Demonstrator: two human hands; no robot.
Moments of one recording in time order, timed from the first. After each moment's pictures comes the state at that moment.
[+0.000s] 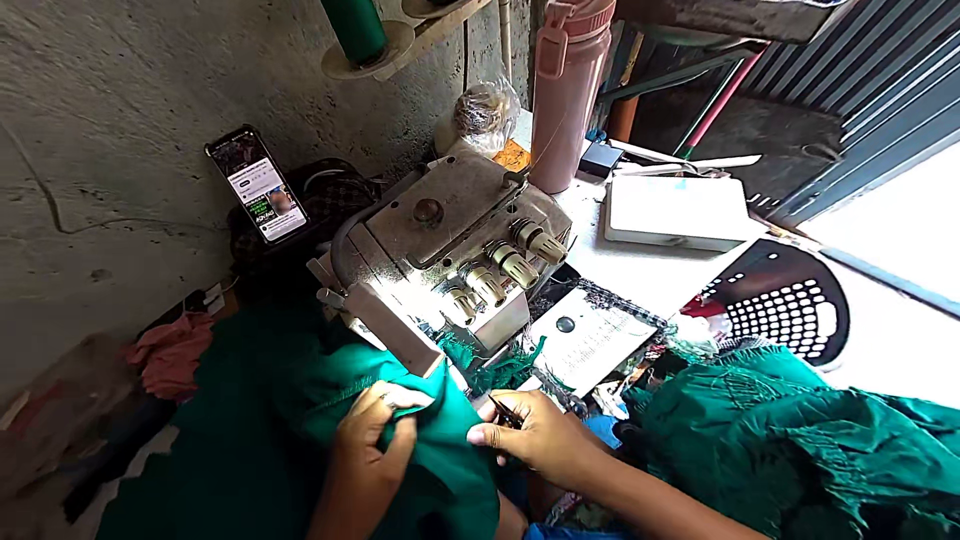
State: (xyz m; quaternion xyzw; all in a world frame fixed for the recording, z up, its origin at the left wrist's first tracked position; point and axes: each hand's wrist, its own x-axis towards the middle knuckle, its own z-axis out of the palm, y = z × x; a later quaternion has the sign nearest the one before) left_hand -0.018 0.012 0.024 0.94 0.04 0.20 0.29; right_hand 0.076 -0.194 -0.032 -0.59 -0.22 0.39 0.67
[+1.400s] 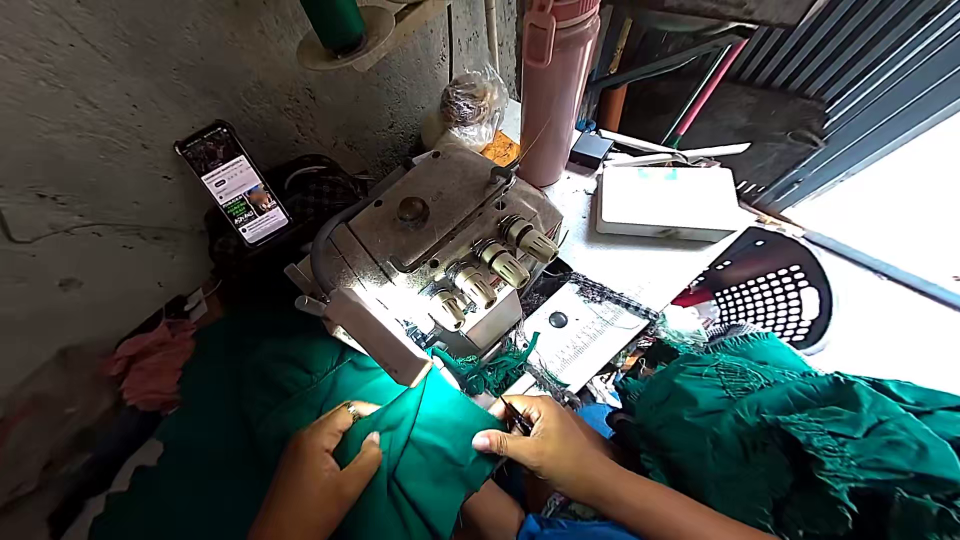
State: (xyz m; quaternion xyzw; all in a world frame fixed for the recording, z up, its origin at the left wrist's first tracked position) left_hand -0.028 0.031 0.059 0.96 0.14 0.04 0.26; right_hand 0.067 -0.205 -0.032 -0.62 -0.15 0.37 0.68
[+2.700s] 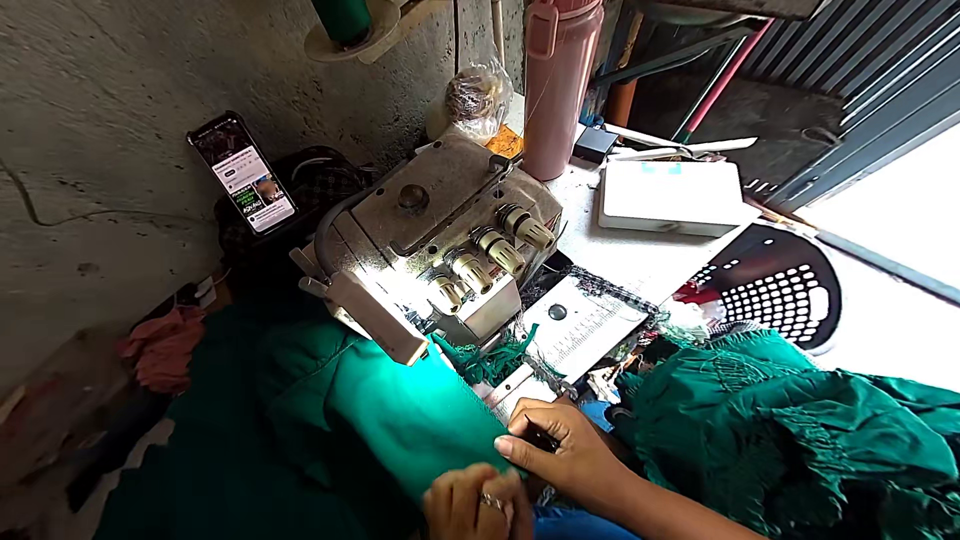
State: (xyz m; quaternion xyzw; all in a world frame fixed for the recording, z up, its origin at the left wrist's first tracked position) left_hand -0.067 -0.113 -0.016 0.95 0.07 0.26 0.18; right_hand 0.048 -0.226 -0.063 -0.60 -0.27 0.21 0.72
